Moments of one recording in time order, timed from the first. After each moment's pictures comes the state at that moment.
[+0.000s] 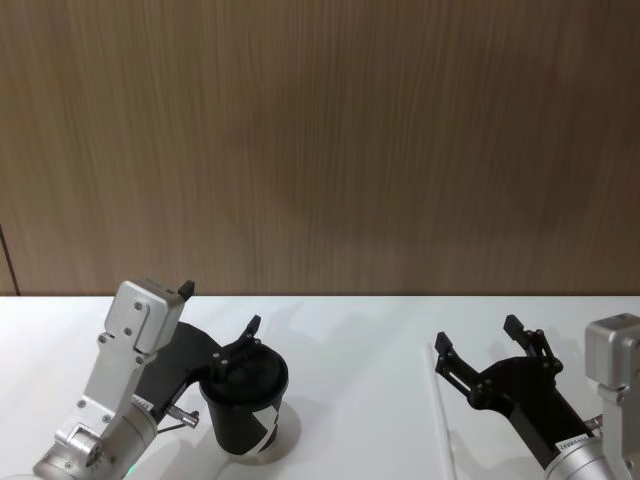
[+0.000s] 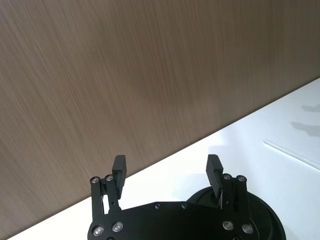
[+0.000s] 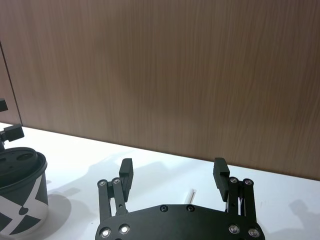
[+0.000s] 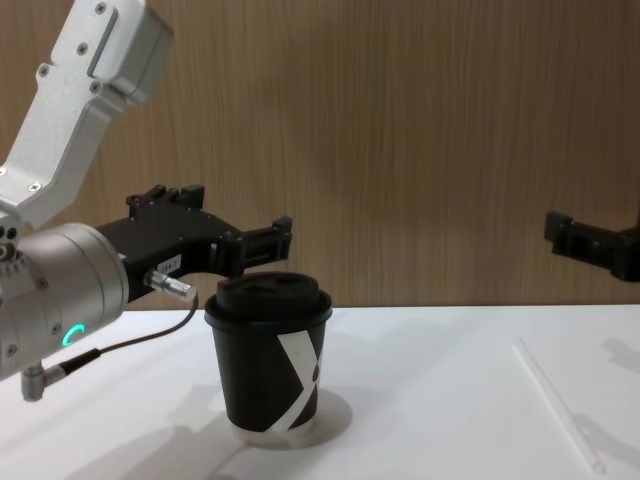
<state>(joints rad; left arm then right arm) -0.24 0.38 0.45 -1.63 -0.20 0.01 -0.01 -0.01 0.34 -0.23 -1.77 0.29 0.03 0.07</state>
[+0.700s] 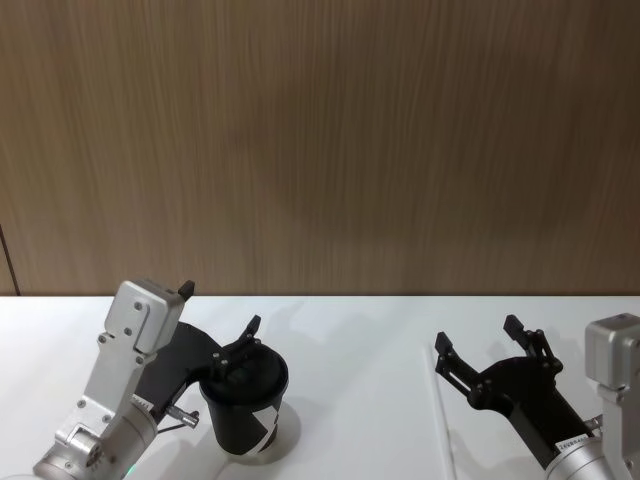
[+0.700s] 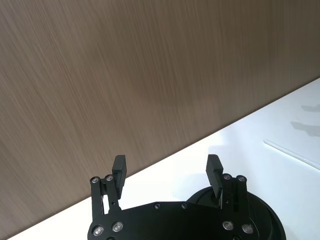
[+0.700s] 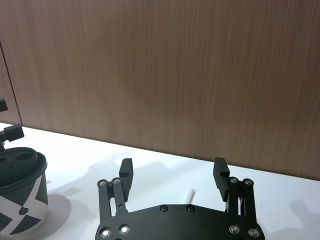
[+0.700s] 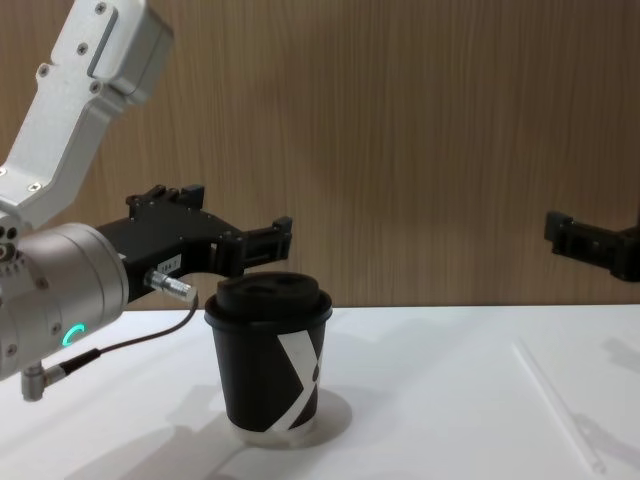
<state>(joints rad) -0.24 0.38 0.45 -1.63 -0.20 0.01 -0.01 -0.01 0.34 -0.23 -1.77 0.29 0.03 0.07</state>
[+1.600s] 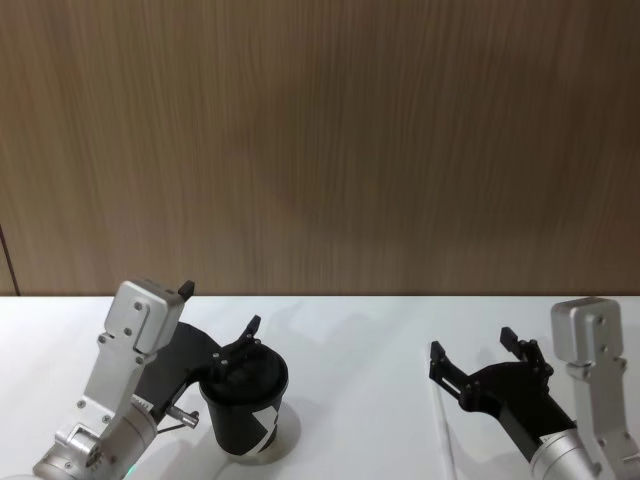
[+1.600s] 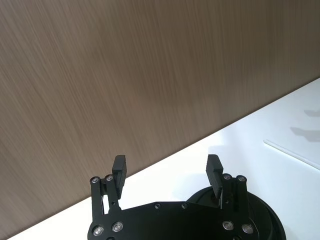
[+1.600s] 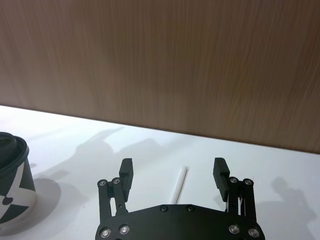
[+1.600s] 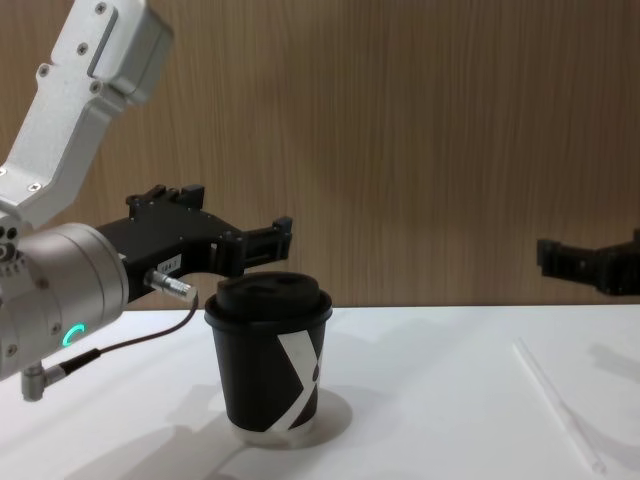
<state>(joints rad) -0.24 0.38 0.45 -1.63 -0.20 0.01 -0.01 0.01 0.30 -0.24 -1.81 0.24 0.25 -0.02</state>
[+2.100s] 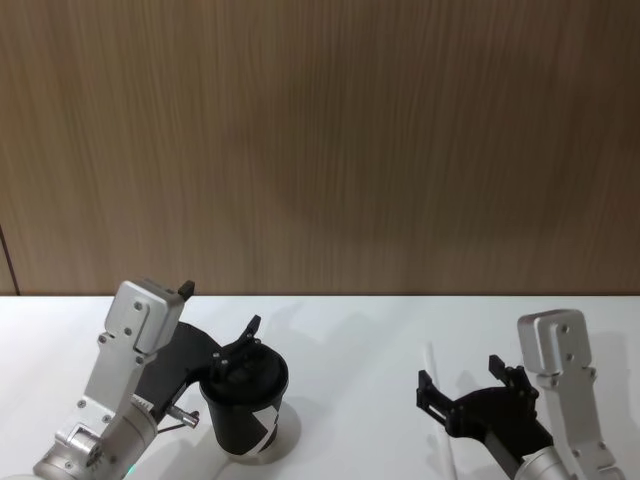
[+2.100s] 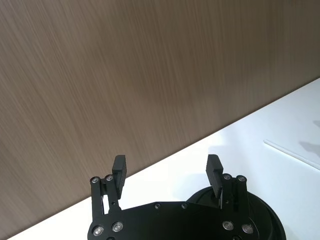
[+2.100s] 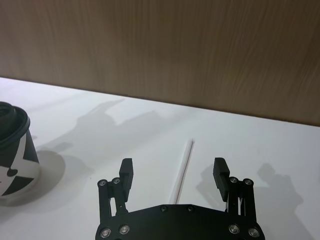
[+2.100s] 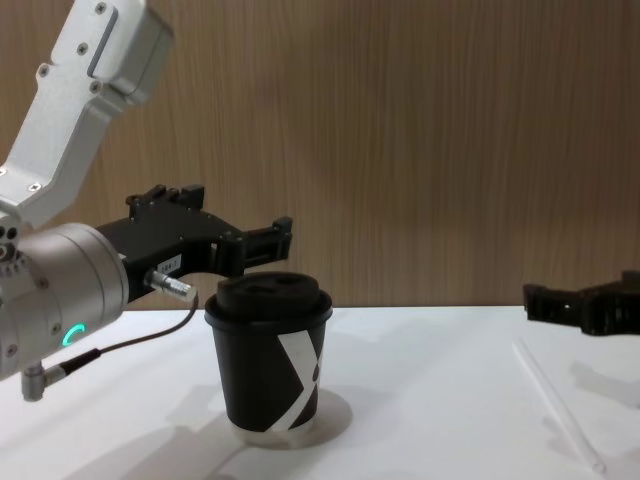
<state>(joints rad) -0.24 0.38 0.45 -1.63 -0.20 0.01 -0.01 -0.01 0.28 -0.27 -1.86 0.21 0.40 -0.07</state>
